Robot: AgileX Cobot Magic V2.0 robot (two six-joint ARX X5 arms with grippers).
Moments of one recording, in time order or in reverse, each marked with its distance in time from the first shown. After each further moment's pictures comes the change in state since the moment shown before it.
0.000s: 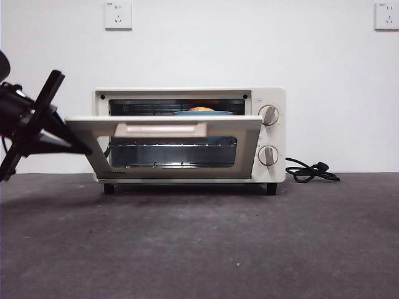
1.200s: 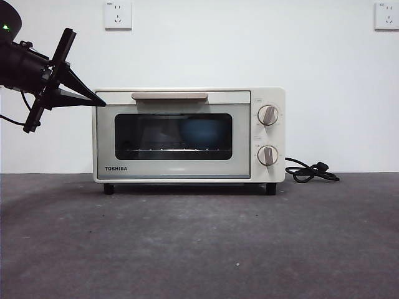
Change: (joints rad) left arm -0.005 0.000 0.207 0.026 -0.014 -0.092; right arm 0.000 0.000 0.000 -0.043 0.034 0.020
